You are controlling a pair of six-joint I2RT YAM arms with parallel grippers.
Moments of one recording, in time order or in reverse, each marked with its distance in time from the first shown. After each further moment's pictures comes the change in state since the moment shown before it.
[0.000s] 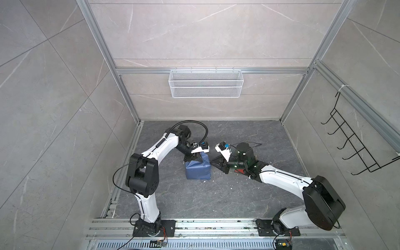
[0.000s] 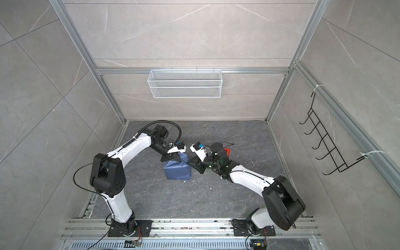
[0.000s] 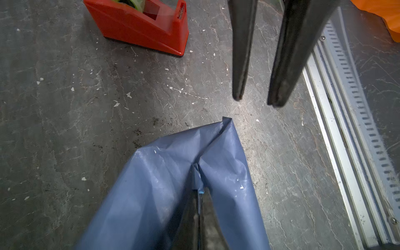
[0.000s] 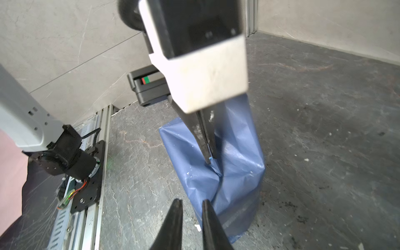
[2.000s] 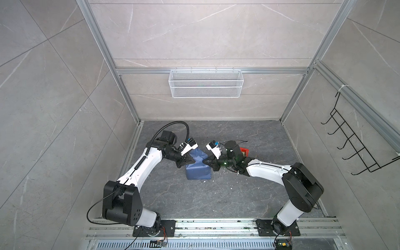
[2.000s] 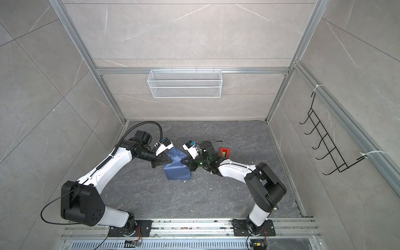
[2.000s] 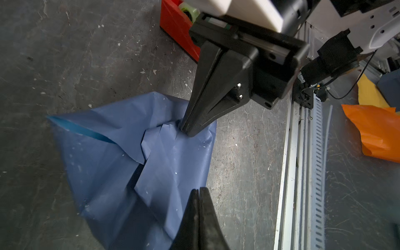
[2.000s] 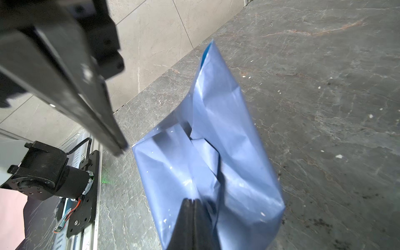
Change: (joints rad) left arm 0.122 -0.359 -0.344 0.217 0.076 -0.584; right arm 0.054 0.234 0.153 -0.012 0.038 0.089
